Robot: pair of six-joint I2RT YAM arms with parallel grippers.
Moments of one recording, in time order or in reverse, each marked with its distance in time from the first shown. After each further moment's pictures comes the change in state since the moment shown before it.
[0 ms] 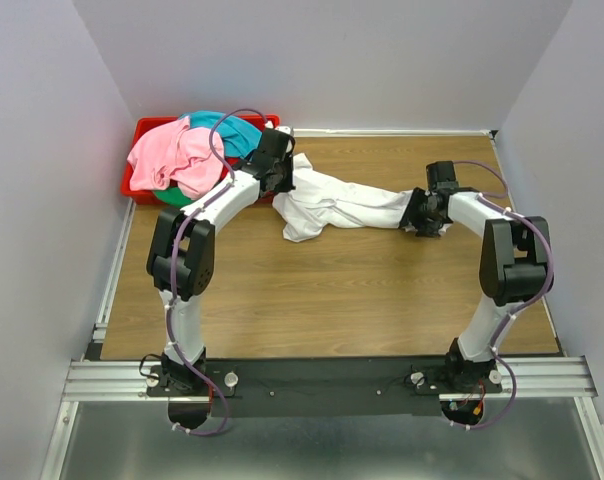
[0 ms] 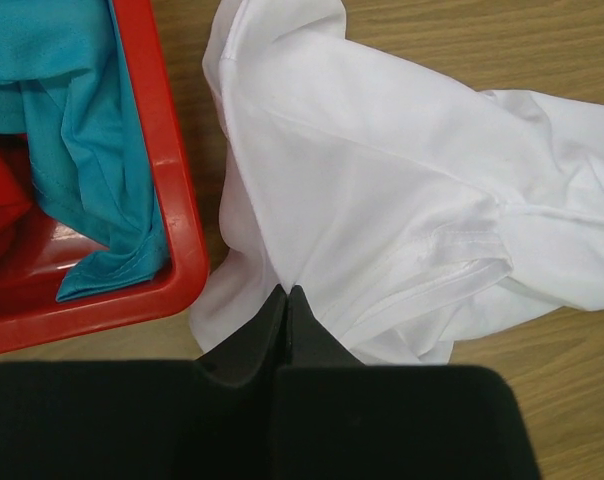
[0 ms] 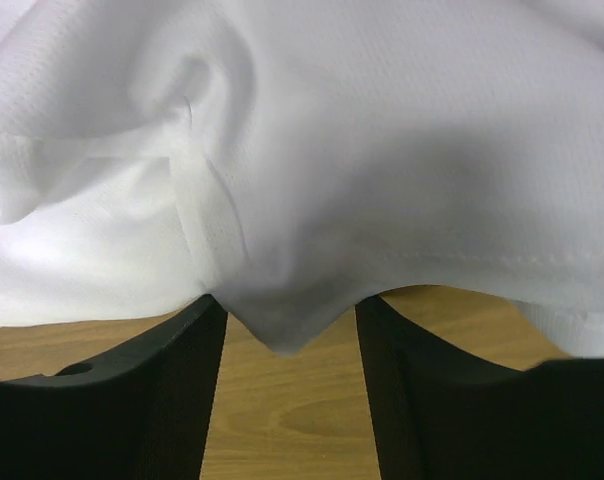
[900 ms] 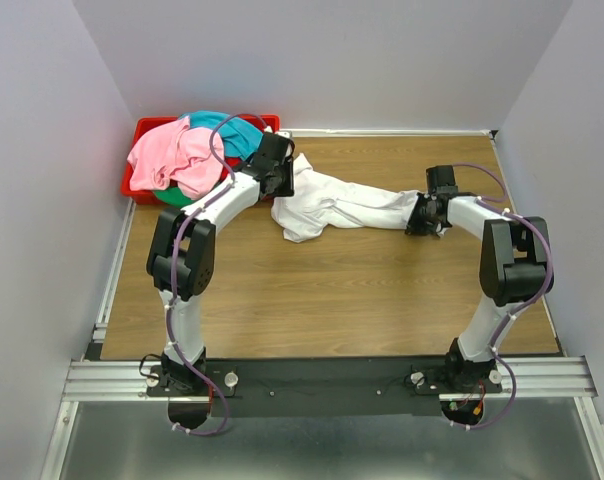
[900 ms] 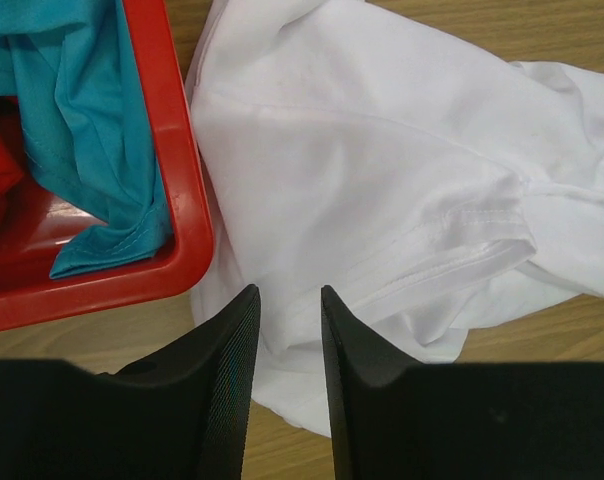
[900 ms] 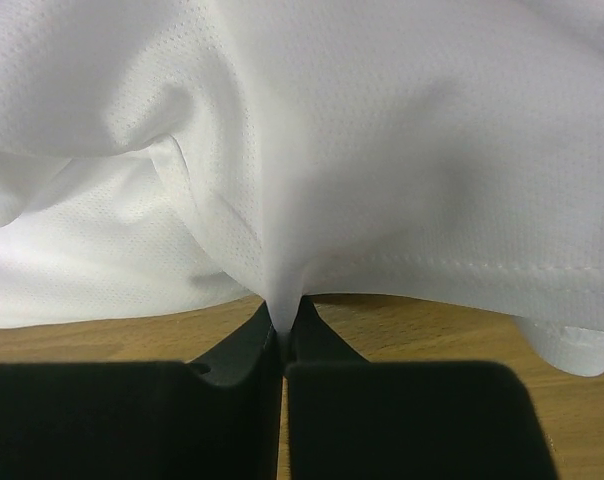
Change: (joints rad) left arm 0.001 0.000 -0.021 -0.021 0.000 -0.009; right arm 0.000 0.009 -0.039 0.082 -0.006 -0.014
